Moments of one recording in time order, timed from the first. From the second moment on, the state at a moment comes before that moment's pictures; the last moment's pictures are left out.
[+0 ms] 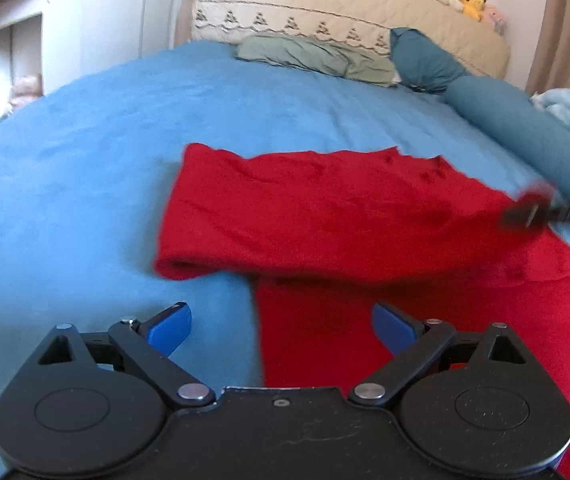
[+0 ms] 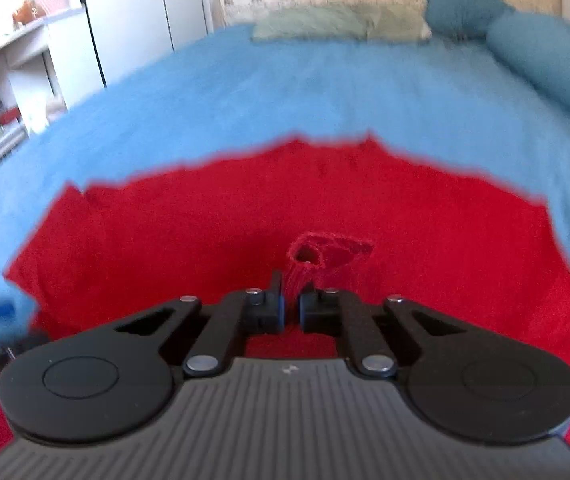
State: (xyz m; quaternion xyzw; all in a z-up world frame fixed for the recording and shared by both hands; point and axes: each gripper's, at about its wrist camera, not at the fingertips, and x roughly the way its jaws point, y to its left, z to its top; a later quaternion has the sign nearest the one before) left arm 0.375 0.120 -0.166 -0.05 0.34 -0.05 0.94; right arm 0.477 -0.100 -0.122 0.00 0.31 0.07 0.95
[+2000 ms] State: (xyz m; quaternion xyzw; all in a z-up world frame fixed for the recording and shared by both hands) left arm 0.292 0.060 -0.060 0.03 0.28 0.00 0.96; right arm 0.323 -0.286 -0.071 0.03 0.27 0.01 0.96
